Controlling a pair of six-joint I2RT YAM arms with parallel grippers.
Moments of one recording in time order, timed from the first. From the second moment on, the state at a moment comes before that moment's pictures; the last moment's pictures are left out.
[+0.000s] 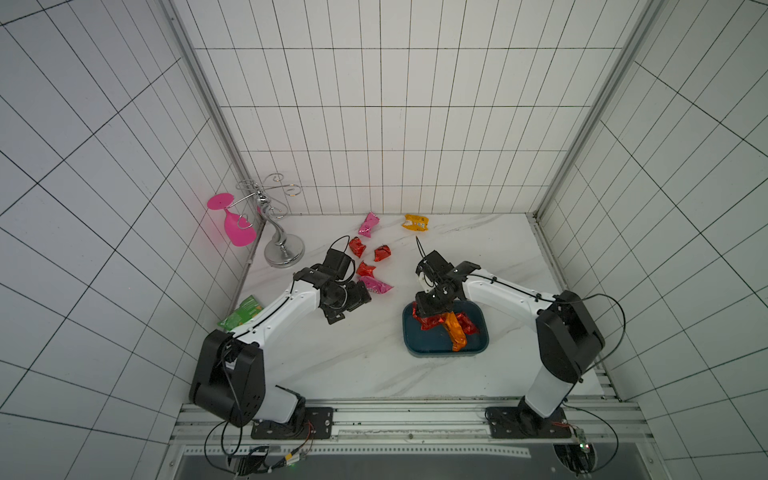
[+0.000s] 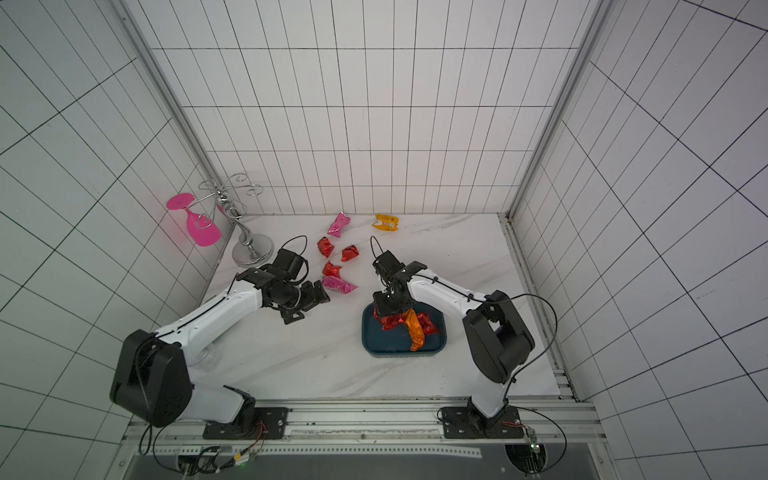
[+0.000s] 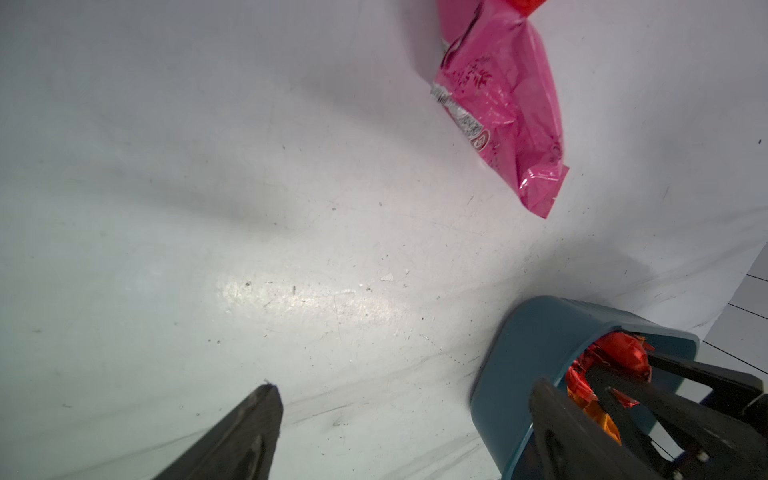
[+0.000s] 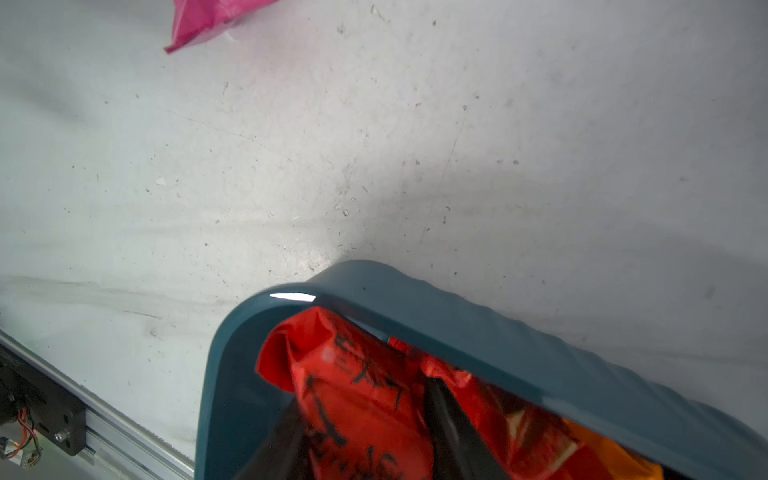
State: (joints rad) left arm -0.37 1.44 1.05 -0.81 0.24 -0.83; right arm 0.78 1.74 1.24 -0.77 -0.18 0.35
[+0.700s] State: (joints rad) left arm -0.37 1.81 1.42 -0.83 0.10 -0.86; right arm 0.63 1.49 1.23 -0.80 -0.05 0.35
